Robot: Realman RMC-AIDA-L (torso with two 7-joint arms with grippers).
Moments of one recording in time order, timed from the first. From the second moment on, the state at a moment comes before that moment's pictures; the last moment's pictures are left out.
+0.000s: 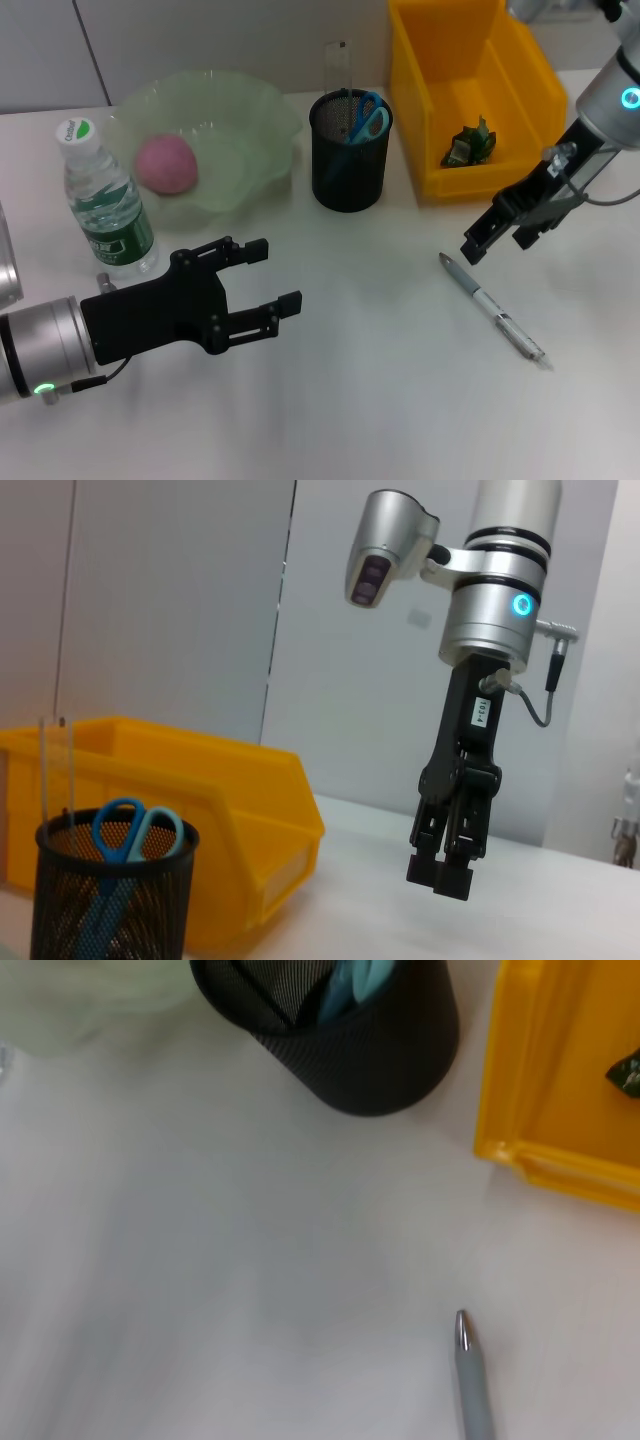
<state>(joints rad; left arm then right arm) -0.53 -2.07 0.96 0.33 1.61 1.48 -0.97 1.01 1.94 -0.88 -0.72 -2.79 -1.68 2.68</state>
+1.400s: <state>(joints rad) -0.51 -2.07 1.01 0.34 1.61 1.45 -0.97 1.06 2.06 -1.06 -0.65 -2.92 -1.51 2.75</state>
